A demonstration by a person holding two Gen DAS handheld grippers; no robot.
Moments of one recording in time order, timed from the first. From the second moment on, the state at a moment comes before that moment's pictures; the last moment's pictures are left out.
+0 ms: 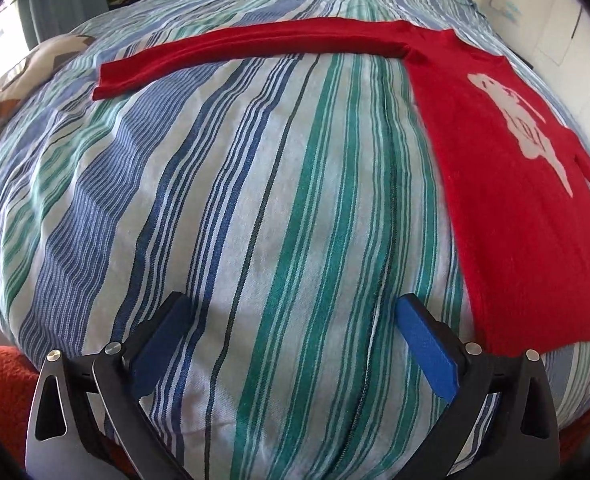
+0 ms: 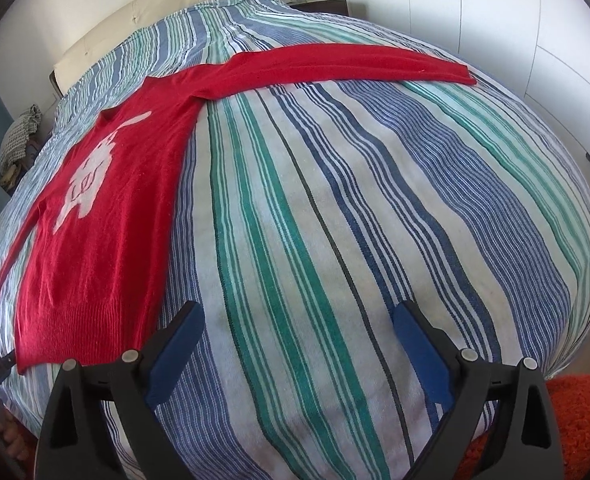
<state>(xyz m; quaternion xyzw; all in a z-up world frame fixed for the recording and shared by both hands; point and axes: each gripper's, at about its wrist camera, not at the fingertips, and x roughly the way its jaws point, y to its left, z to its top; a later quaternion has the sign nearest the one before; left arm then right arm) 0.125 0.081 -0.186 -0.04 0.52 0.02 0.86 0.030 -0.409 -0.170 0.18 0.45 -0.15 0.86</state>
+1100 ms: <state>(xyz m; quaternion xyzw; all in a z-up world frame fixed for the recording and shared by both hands) 0.124 0.079 -0.187 -0.03 0.51 0.02 0.86 0.029 -0.407 -0.171 0.18 0.45 -0.15 0.86</state>
